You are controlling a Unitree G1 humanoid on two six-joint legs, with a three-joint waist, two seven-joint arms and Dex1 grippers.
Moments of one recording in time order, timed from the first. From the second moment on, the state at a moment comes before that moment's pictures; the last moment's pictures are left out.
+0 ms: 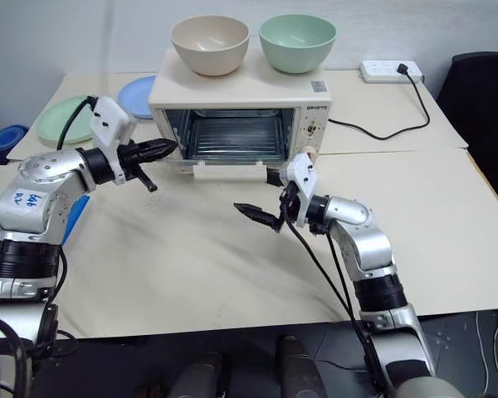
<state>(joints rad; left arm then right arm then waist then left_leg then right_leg) -0.78 0.72 -0.01 0.16 -0.32 0.48 -0.71 -0.59 -0.33 0.08 0.03 0.33 0.33 0.92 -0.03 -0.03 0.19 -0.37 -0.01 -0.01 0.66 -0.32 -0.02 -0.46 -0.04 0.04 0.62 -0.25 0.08</state>
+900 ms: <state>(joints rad) -0.49 0.72 -0.04 -0.02 -0.24 0.55 -0.76 -0.29 -0.70 -0.20 -0.43 0.74 0.68 0.95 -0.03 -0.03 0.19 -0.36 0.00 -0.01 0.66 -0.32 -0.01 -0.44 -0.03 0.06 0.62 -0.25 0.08</state>
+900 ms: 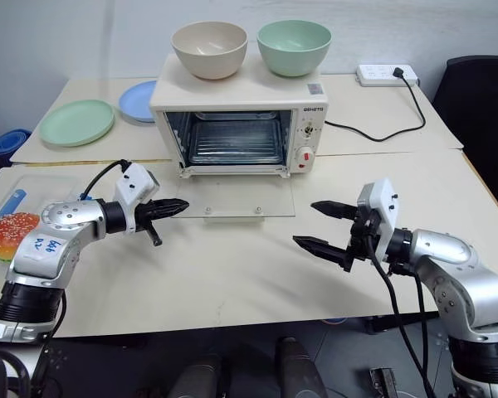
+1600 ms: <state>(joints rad) -0.07 0.37 0.76 -0.82 -0.59 1.22 -0.36 -0.64 -0.65 -0.01 -0.24 0.80 0.71 1.07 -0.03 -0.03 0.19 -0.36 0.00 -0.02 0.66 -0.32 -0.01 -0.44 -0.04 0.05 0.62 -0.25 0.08</state>
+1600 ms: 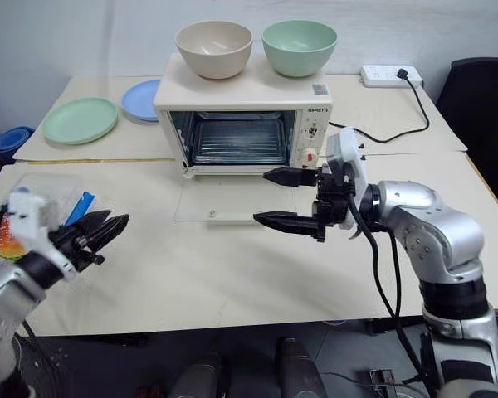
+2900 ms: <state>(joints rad) -0.60 0.38 1.35 -0.37 -0.21 1.62 0.21 -0.60 -0.56 0.02 -0.23 0.69 0.64 1.05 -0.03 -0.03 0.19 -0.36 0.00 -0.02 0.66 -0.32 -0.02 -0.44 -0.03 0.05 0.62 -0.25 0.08</state>
